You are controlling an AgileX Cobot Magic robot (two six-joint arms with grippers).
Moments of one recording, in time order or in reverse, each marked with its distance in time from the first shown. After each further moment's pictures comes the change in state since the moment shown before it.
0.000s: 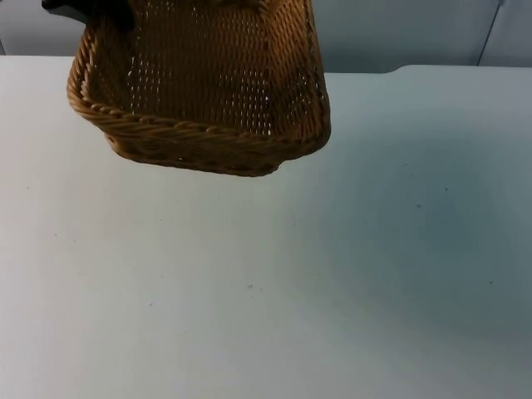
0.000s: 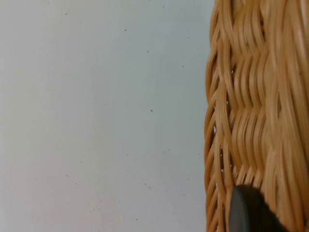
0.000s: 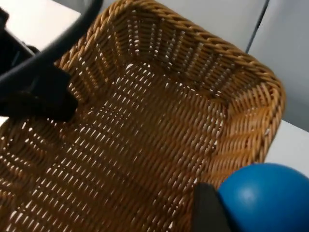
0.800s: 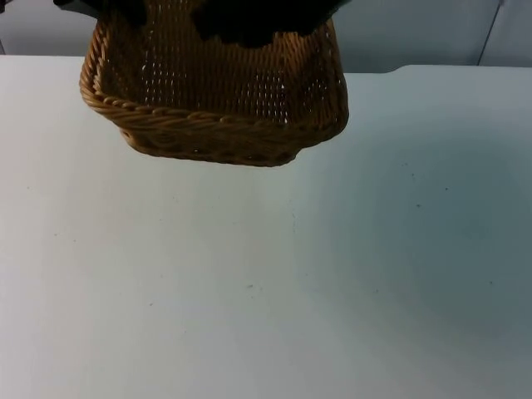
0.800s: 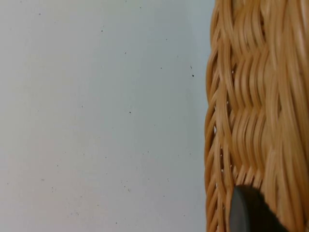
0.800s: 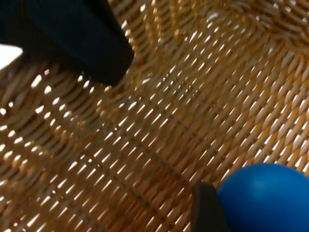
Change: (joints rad) right arm 0.009 0.255 0.000 -0.023 -0.237 -0.034; left arm 0.000 0.000 0.000 -0.070 -0.007 0.038
